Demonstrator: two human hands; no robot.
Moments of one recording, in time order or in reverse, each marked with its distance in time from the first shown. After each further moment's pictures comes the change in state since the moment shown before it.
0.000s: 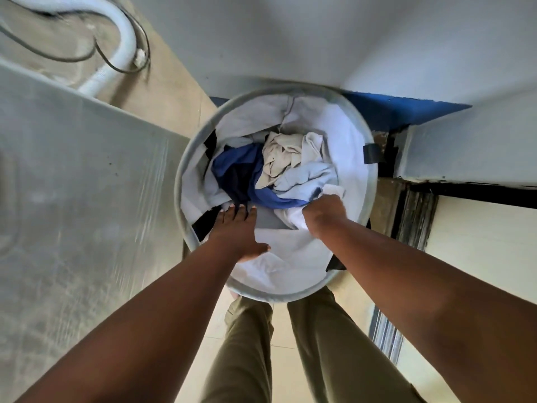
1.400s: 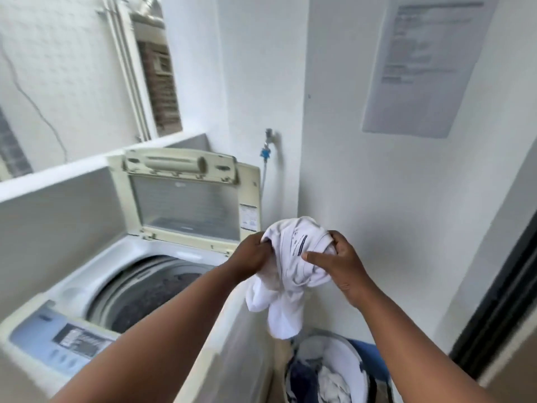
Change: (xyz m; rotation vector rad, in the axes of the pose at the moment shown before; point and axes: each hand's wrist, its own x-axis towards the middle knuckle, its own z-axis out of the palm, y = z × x) left_hand -0.744 -0.038 -0.157 -0.903 1.205 0.481; right_hand -0.748 -0.155 -0.155 1.159 0.915 -0.932
